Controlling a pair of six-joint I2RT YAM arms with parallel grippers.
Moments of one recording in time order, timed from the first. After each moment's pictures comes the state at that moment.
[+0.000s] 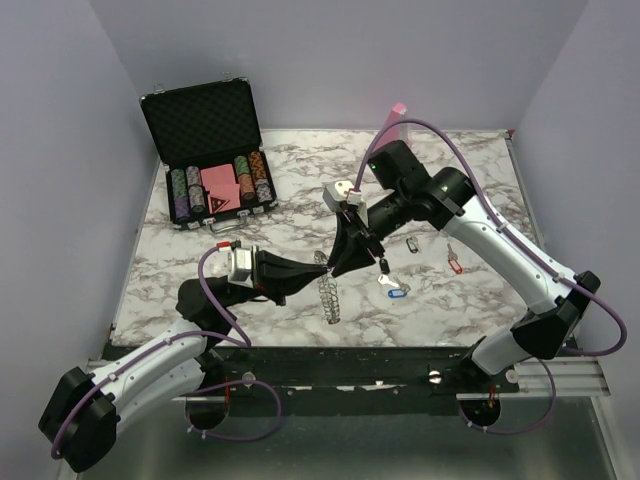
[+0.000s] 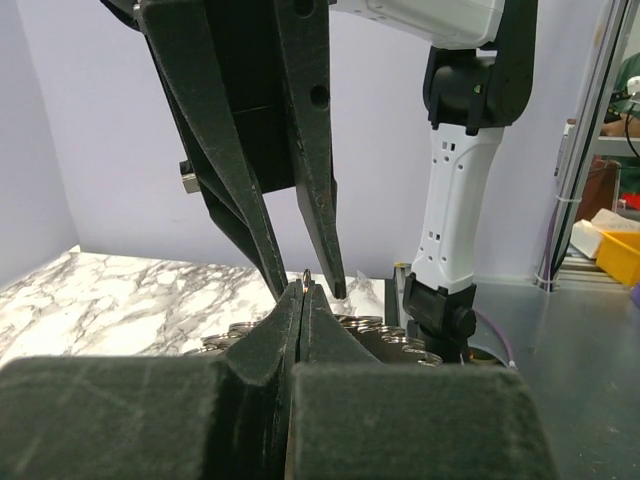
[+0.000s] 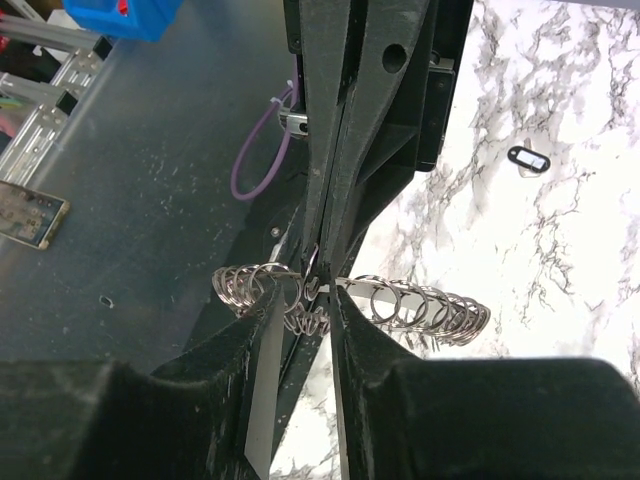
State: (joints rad) left arm -0.69 0.78 0.30 1.11 0.65 -0.43; right arm 0.77 1.53 1.70 -1.07 -1.11 -0.68
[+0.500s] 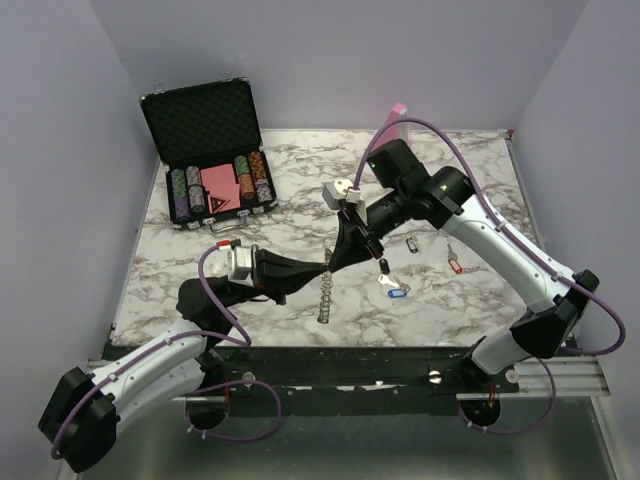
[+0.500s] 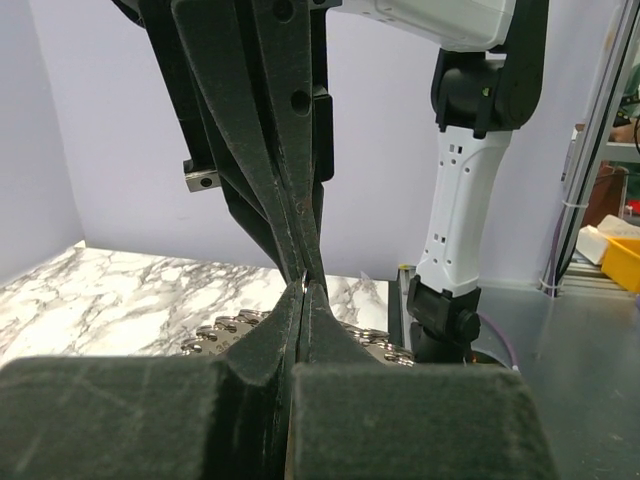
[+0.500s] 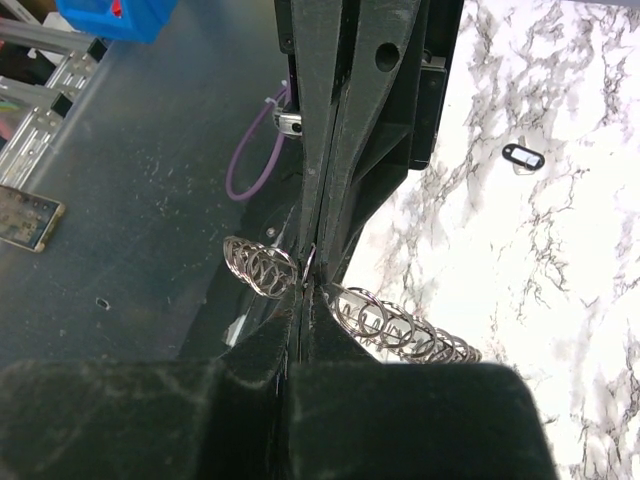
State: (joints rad) left arm -0.69 0.78 0.30 1.10 0.64 -0.43; right arm 0.77 1.54 1.70 -1.06 -1.11 -0.67
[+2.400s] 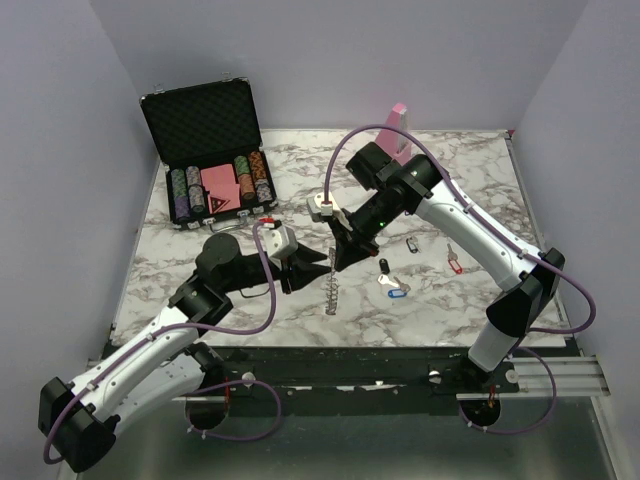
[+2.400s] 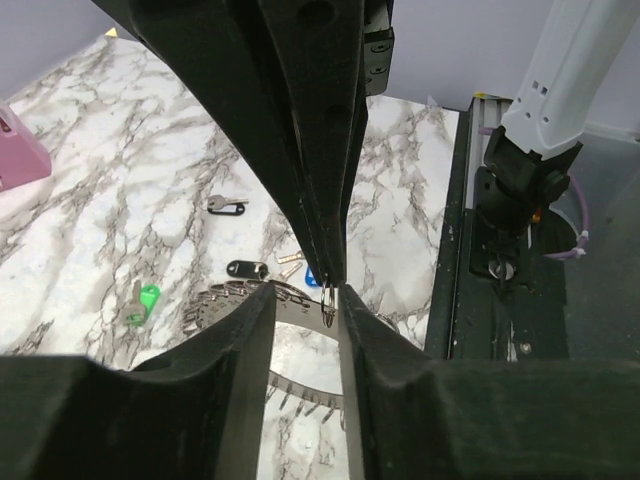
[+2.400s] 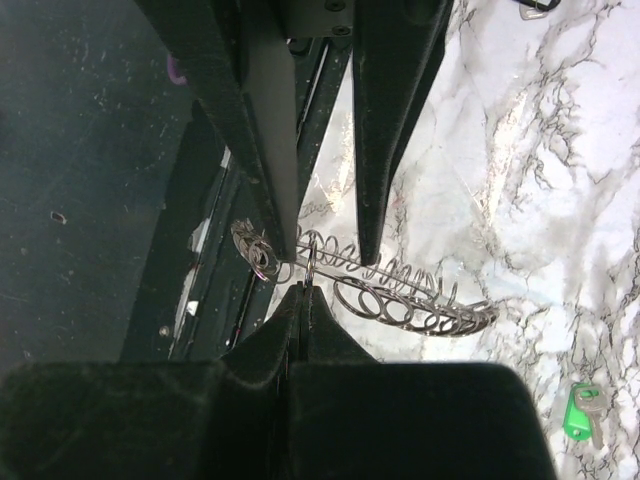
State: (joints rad) left arm -0.69 0.78 0.60 0.17 0.61 -0.06; right arm 0.77 1.71 1.83 -1.33 -0.87 -0.88
